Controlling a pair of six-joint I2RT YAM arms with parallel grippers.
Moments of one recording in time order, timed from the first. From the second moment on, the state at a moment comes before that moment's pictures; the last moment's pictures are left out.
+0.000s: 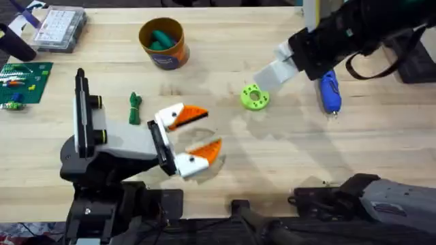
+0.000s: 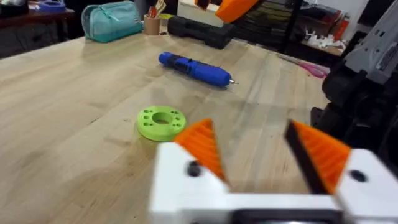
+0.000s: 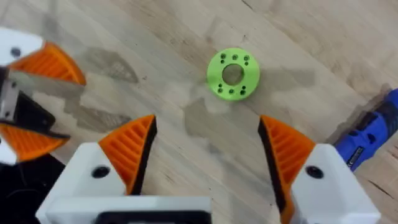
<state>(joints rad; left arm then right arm) 0.00 0.01 0.00 -0.11 1.16 -0.07 0.54 1.35 1.50 -1.28 -0.10 -0.03</state>
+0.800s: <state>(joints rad) 0.00 0.01 0.00 -0.11 1.16 -0.06 0.32 1.24 1.50 -1.41 -0.01 -0.02</state>
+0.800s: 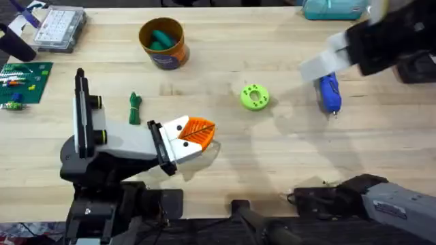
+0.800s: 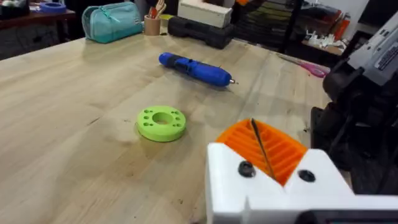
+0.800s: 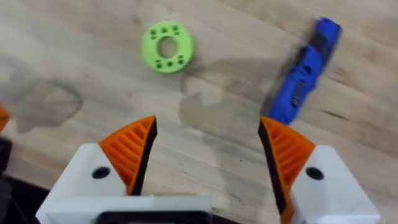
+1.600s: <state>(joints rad) 0.00 0.01 0.00 -0.11 1.16 -0.06 -0.14 1.56 1.49 -1.16 -0.06 -0.08</state>
